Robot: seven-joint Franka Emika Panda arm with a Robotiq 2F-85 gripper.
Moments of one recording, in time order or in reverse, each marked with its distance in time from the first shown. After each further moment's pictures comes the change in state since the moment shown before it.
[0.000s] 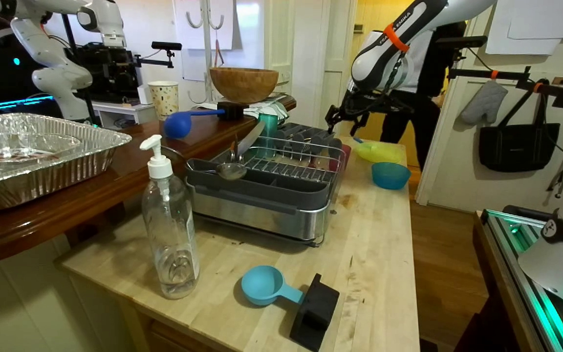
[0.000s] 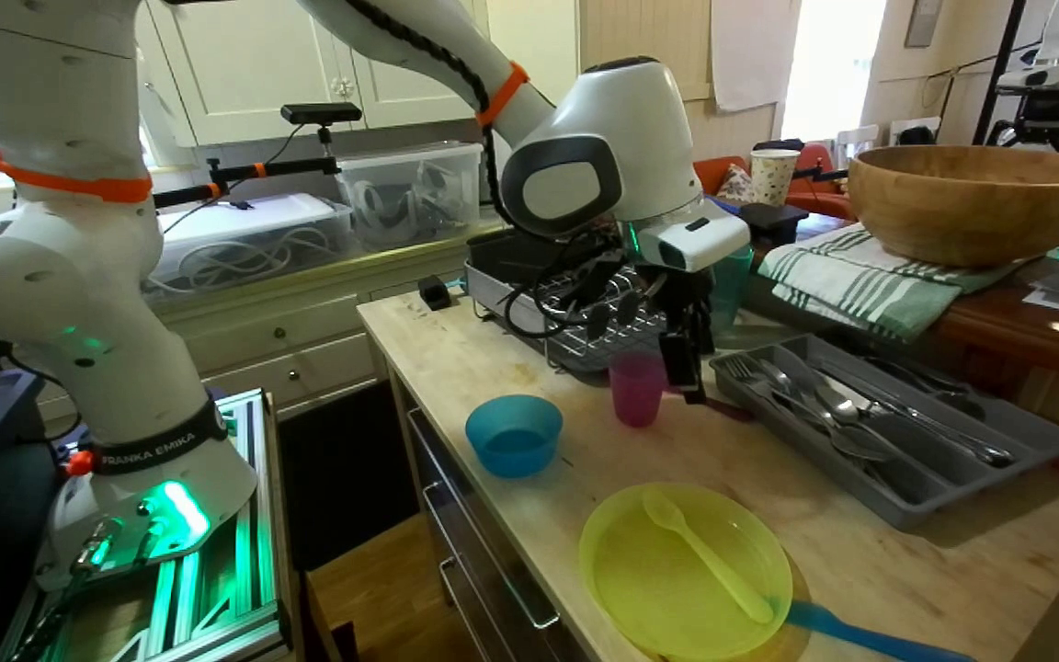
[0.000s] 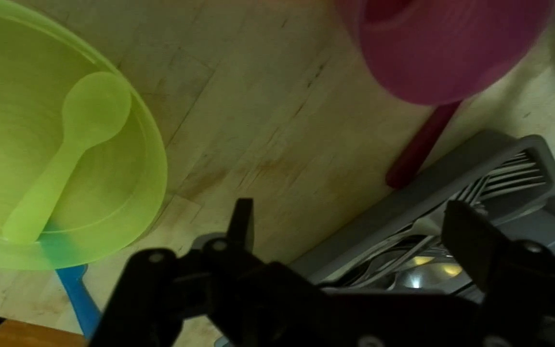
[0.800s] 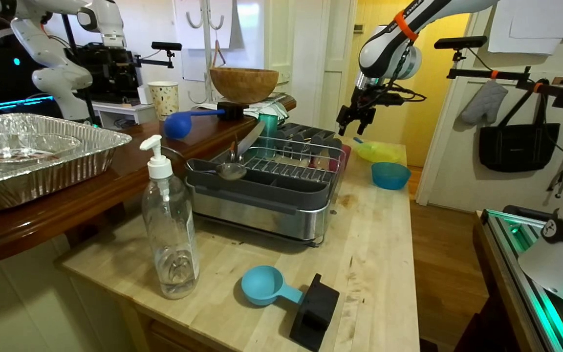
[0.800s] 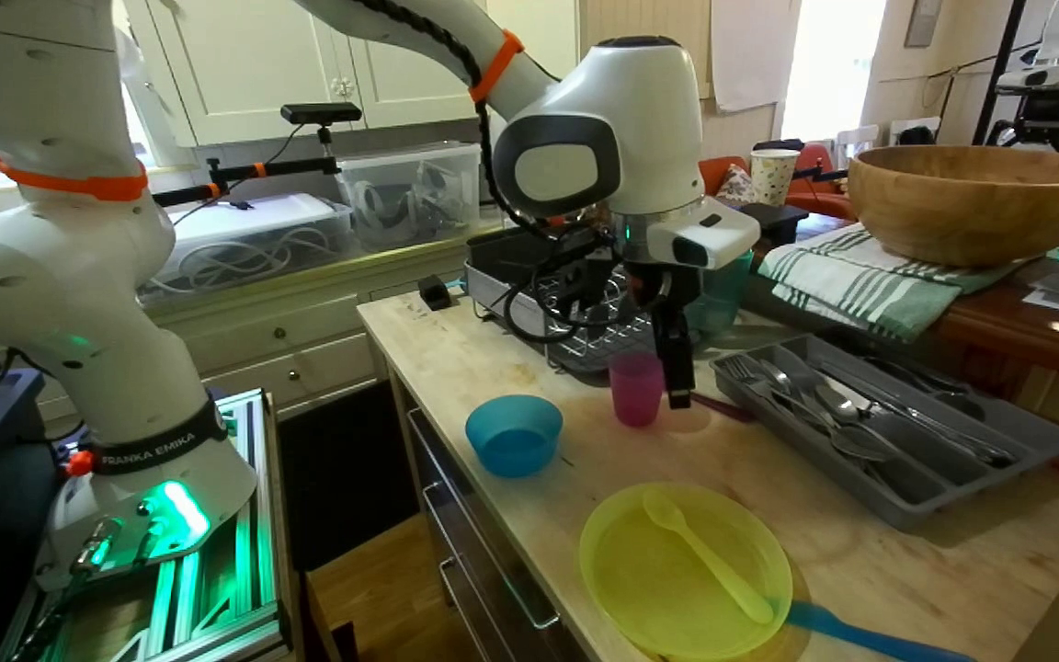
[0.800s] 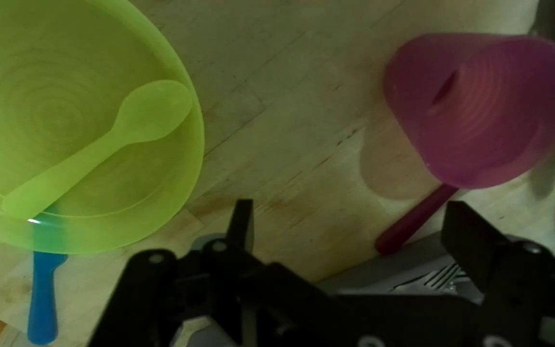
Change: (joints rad) arm -0.133 -0.058 0.095 -0.001 0.003 -0.181 -0.333
